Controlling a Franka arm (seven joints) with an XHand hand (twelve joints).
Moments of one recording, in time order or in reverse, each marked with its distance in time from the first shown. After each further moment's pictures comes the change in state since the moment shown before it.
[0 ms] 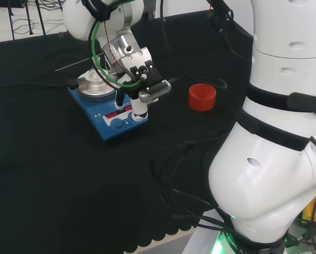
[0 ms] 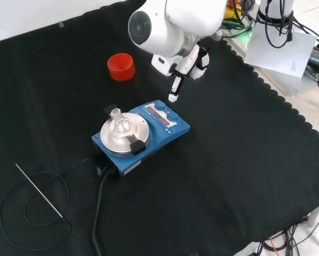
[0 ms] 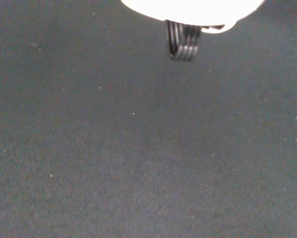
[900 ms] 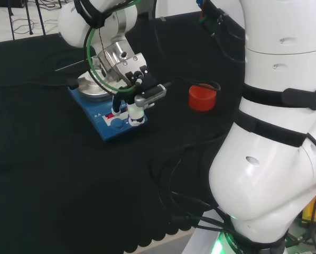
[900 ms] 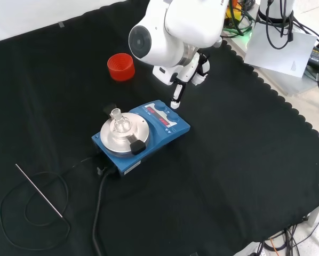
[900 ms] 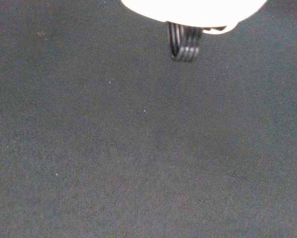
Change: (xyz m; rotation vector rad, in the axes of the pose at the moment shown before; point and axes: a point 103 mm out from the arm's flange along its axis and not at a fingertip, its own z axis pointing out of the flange) arm 0.009 0.016 0.005 0.034 -0.015 -0.018
